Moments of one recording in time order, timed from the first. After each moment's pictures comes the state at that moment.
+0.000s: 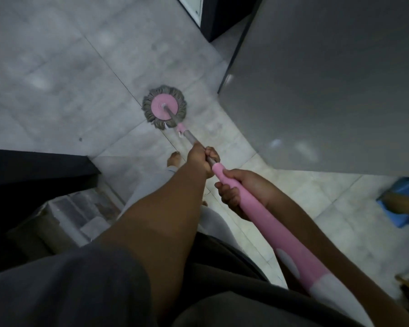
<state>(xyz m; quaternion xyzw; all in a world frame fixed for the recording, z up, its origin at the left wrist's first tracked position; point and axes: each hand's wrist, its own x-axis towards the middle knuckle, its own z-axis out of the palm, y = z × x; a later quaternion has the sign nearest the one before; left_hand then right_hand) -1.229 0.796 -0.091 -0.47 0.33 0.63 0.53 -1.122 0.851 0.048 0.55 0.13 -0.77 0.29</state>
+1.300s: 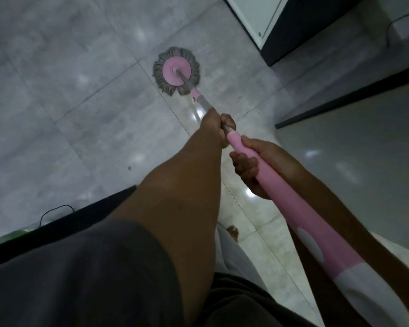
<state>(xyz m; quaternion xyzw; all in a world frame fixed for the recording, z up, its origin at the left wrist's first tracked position) -1.596 0.815 -0.136 -0.48 0.38 0.65 0.46 -1.470 0.865 -0.015 0.48 0.12 -0.82 0.28</state>
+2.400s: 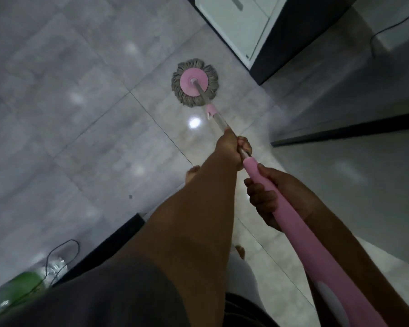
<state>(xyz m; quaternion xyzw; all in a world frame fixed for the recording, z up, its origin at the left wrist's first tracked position) -1.634 0.885 -0.129 -0.43 0.43 0.58 0.54 -1.506 0.918 -0.008 0.52 0.04 -0.82 0.22</state>
